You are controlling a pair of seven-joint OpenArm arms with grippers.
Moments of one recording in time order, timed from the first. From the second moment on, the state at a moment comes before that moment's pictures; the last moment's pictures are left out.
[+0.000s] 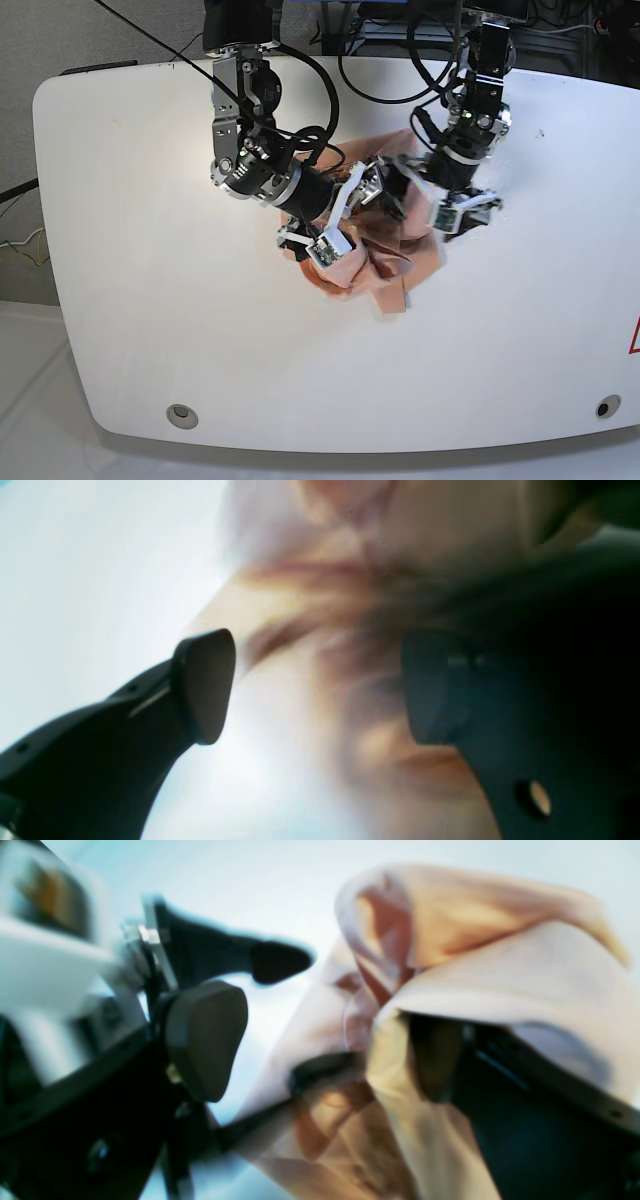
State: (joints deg) left arm 12.1 -6.4 2.2 99.4 1.0 -10.4 24.2; right arm -0.8 -8.9 -5.2 99.0 16.0 35.1 -50.0
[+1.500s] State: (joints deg) left arm 16.6 -8.1 -11.2 99.4 1.4 -10.0 23.9; right arm -3.8 -8.7 -15.2 92.1 15.5 34.5 -48.2
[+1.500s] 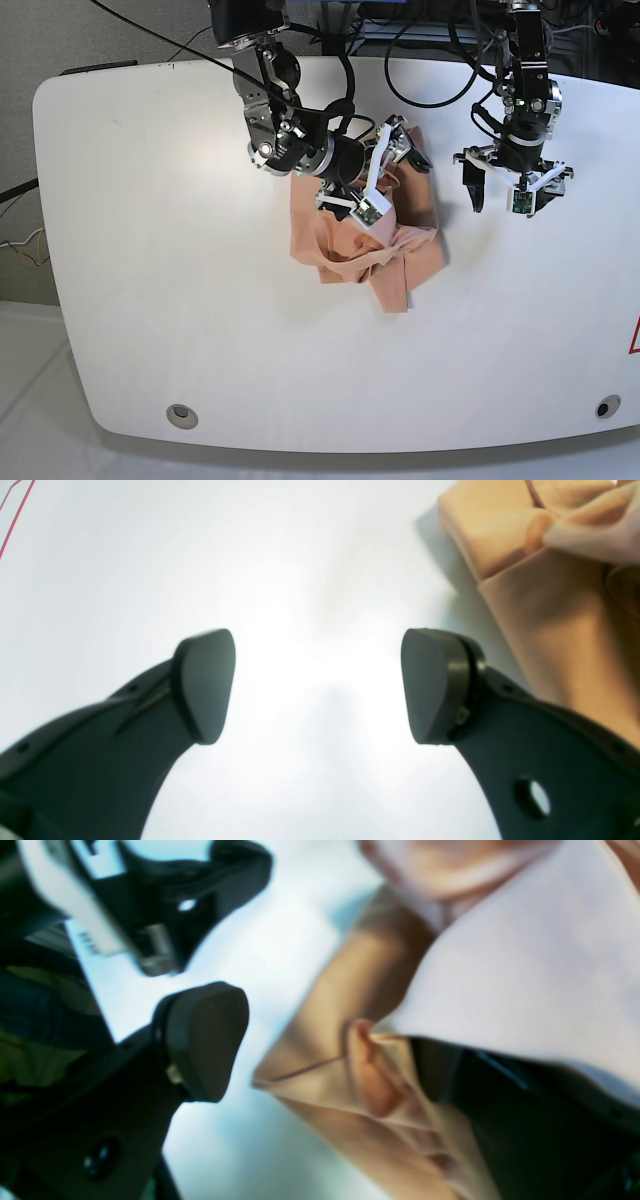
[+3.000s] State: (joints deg) left arm 15.2 -8.1 -8.5 99.2 1.4 -10.0 24.0; right arm 0.9 -8.7 -21.1 94.5 15.9 34.5 -51.9
